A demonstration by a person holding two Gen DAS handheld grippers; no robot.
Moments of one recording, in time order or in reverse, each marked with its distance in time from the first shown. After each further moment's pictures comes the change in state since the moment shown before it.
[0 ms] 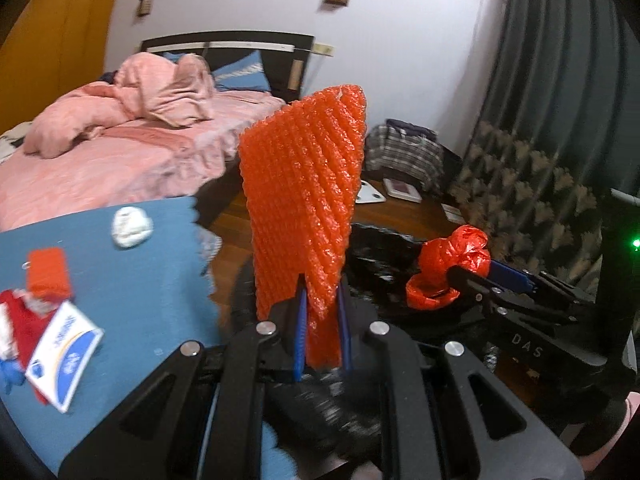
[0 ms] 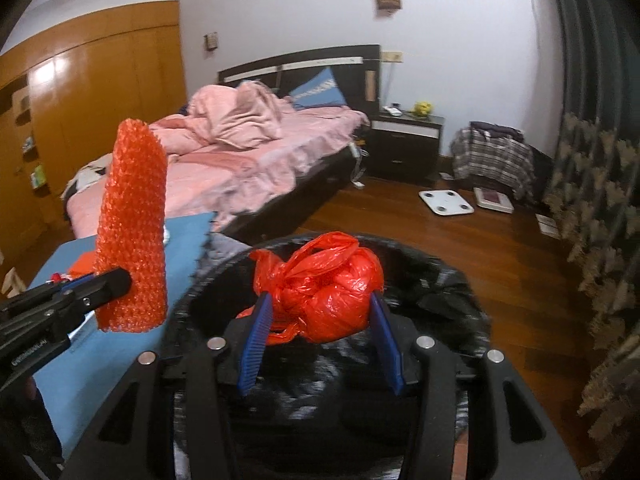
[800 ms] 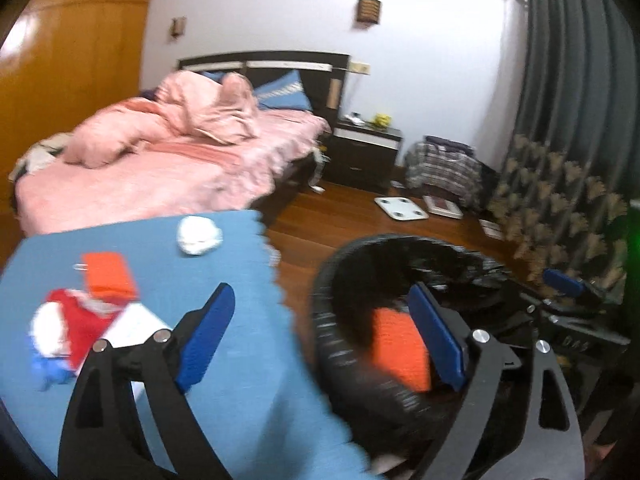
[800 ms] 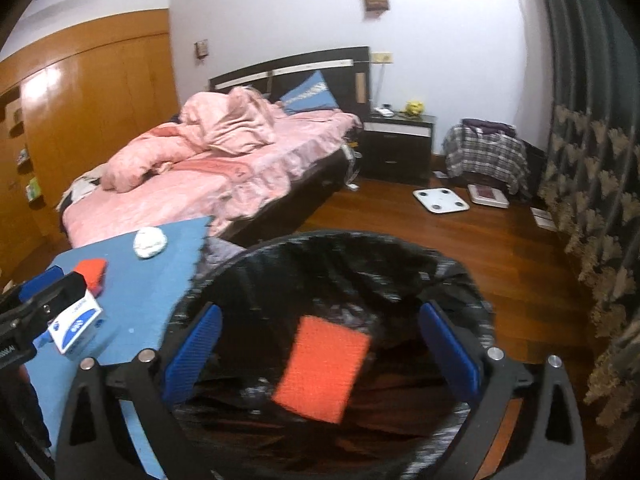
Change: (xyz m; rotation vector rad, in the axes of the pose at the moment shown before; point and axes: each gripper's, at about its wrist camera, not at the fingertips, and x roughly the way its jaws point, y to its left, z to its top) left arm -0.056 0.062 -0.010 -0.011 -0.083 0.194; right arm -0.004 0.018 -0.007 0.023 -0.021 0.014
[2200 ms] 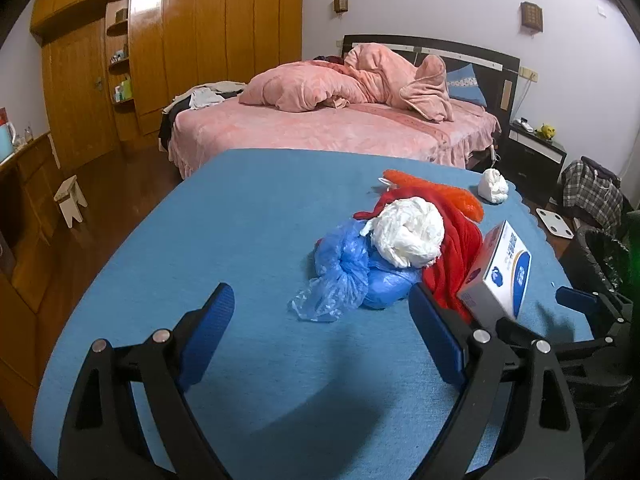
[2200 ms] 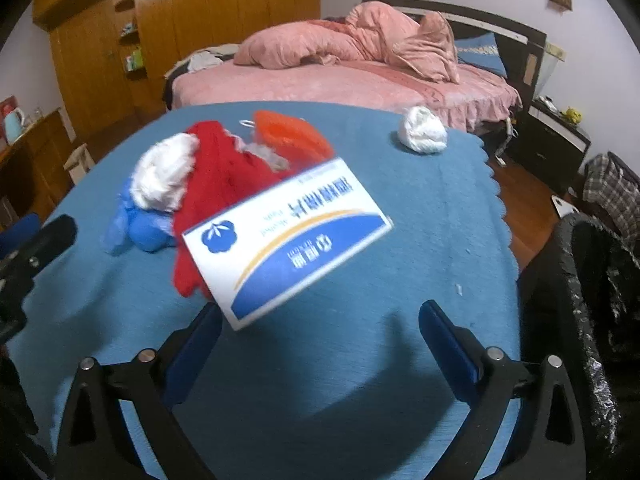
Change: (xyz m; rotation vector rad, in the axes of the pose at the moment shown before) left arm -0.085 0.239 -0.082 -0.226 0.074 0.493; right arm 0.080 0.295 -0.083 -0.356 0.269 0.280
